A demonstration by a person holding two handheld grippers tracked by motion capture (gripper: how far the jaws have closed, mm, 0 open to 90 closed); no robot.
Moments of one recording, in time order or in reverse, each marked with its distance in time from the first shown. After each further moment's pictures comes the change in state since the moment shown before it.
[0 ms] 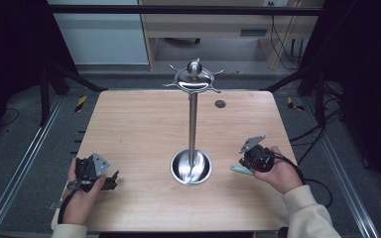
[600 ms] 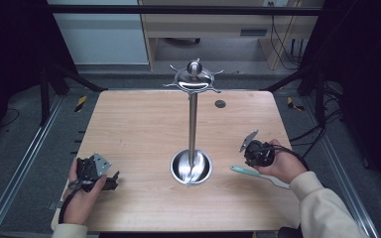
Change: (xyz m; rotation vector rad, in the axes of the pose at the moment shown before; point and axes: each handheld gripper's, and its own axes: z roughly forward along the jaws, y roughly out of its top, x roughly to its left) left arm -0.001 0.000 0.001 0.009 -0.005 0.013; right arm -0.015 0.008 0.002 0.212 0.008 -0.104
